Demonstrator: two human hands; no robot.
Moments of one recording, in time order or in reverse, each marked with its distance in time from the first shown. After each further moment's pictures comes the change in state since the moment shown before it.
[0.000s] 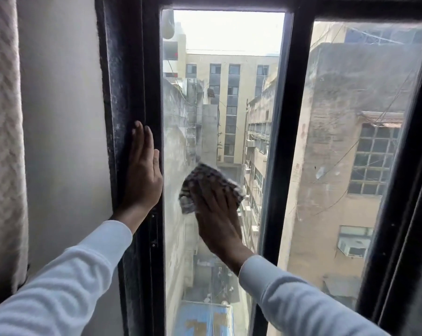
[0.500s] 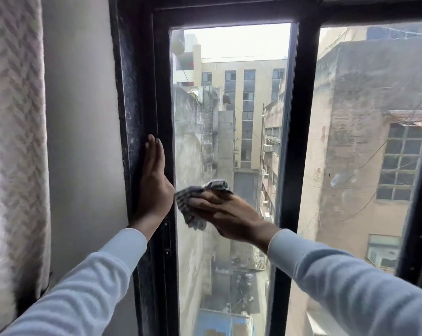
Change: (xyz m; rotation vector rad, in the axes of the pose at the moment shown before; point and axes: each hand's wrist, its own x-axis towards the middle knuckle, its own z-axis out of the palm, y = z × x) left_hand -0.003 0.003 -0.001 0.056 0.032 -0.025; right_hand 0.043 0.049 -0.017 -0.022 -0.138 -0.599
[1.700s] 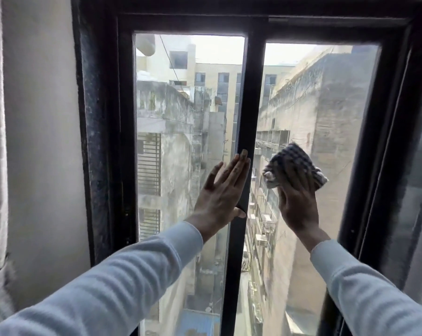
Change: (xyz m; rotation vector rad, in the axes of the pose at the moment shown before) left_hand -0.052 0.202 0.098 0.547 -0.453 0.493; right_hand -0.198 0.107 -0.078 -0.067 0.123 0.834
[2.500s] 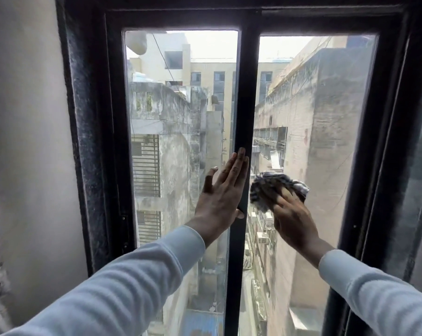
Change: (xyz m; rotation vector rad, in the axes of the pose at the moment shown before) left_hand 0.000 0.008 -0.005 -0.058 -0.046 -0.069; right_hand -0.043 -0.005 0.005 -0.058 -0.118 -0.217
